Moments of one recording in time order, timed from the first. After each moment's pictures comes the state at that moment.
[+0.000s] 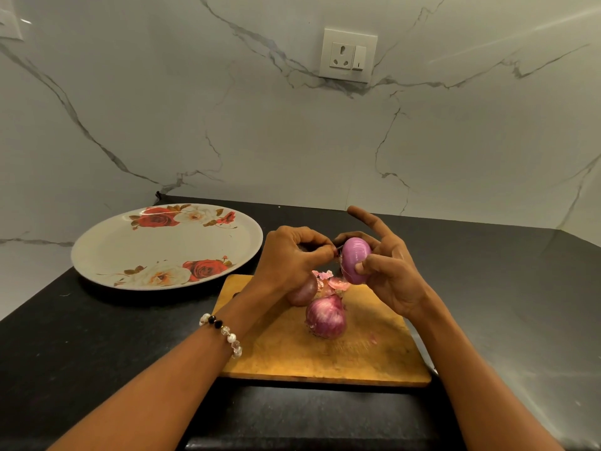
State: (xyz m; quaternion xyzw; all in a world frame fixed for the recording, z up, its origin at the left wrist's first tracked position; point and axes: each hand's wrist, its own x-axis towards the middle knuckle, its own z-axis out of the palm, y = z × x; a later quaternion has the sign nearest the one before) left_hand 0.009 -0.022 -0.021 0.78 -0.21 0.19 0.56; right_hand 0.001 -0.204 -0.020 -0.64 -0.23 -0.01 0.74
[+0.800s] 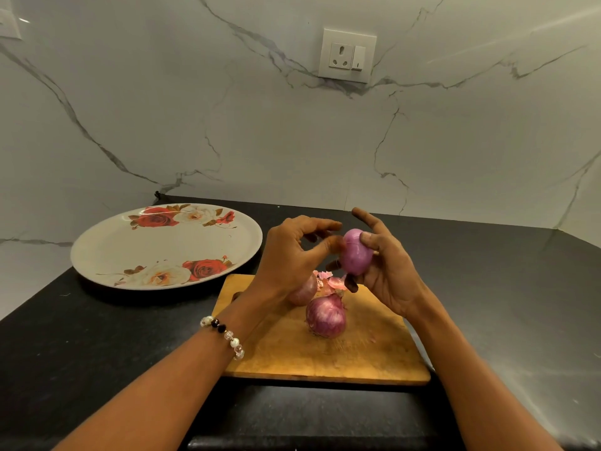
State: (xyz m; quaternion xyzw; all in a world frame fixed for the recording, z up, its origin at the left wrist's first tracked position) left_hand 0.004 -0.024 -0.015 0.76 -0.27 0.28 0.52; right_hand -0.006 -0.194 -0.014 -0.58 -0.15 0.02 0.80
